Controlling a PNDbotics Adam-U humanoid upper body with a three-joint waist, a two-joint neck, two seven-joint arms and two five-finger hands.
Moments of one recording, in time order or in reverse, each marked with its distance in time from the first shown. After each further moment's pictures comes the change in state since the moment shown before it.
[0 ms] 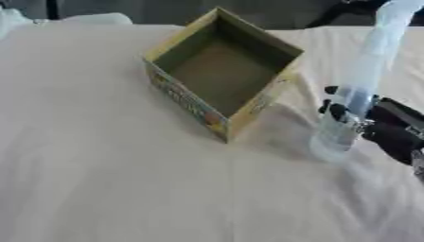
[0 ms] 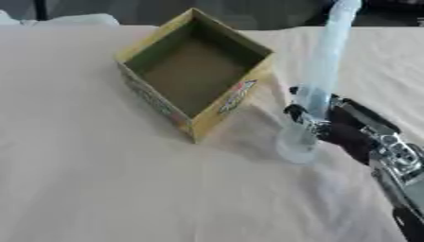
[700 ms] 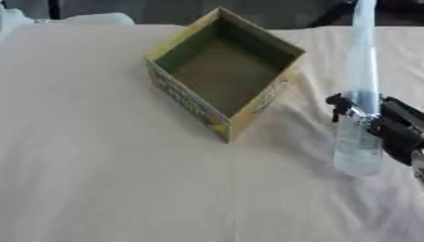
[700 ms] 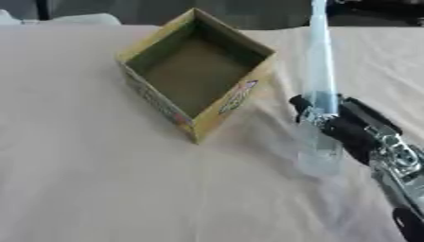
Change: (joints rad) left arm 0.000 0.000 0.000 0.000 0.000 0.000 -0.001; right arm 0.000 0.000 0.000 0.007 -0.045 -0.038 -0.037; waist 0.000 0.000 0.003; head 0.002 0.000
